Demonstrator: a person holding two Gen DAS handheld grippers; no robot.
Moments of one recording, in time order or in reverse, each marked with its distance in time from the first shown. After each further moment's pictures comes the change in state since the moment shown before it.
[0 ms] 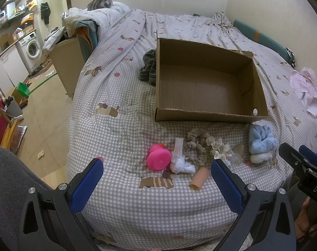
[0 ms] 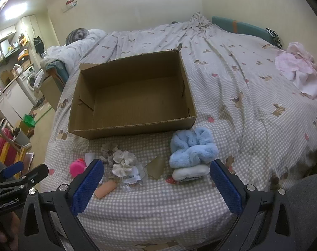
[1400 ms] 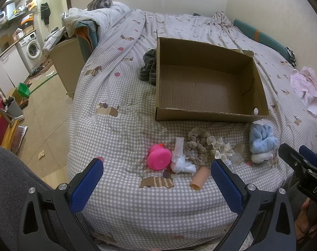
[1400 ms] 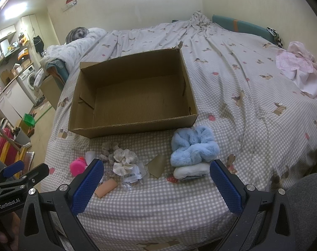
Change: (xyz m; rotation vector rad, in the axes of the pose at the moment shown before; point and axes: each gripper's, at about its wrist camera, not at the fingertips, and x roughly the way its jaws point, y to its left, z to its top) left arm 0.001 -0.002 0.000 0.002 0.001 0.006; right arm 0.004 -0.001 -0.001 0.002 0.006 0.000
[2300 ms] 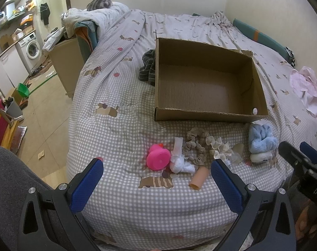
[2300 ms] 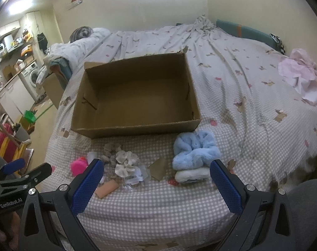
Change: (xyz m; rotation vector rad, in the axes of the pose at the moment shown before) left arm -0.002 -0.001 -0.001 0.001 -0.003 -0.002; right arm -0.005 0.005 0.003 -0.030 -0.023 -0.001
